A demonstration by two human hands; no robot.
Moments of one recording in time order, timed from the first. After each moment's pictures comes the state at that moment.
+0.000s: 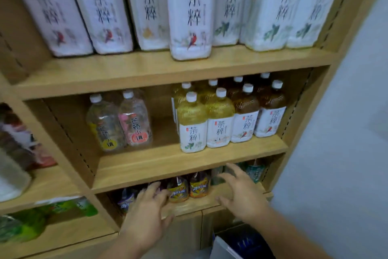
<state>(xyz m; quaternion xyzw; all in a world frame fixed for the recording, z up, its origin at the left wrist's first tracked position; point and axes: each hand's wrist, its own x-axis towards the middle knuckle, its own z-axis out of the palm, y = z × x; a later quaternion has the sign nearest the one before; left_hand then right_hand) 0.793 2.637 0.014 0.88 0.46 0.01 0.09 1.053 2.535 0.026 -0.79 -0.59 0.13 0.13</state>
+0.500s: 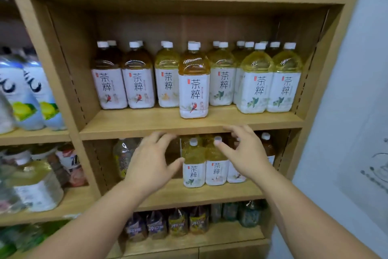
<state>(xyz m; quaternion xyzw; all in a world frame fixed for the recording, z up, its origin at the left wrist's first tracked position) 0.839 2.625 0.275 0.85 0.44 0.28 0.02 1.080 2.551 0.277 -0.70 -0.57 0.05 0.43</state>
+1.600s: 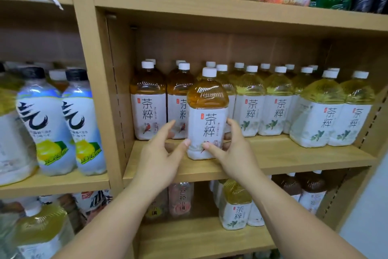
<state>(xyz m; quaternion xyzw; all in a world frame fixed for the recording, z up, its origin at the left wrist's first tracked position) 0.754 2.775 0.318 0.74 0.41 0.44 0.29 0.946 2.721 0.317 -0.69 -0.53 0.07 0.49</state>
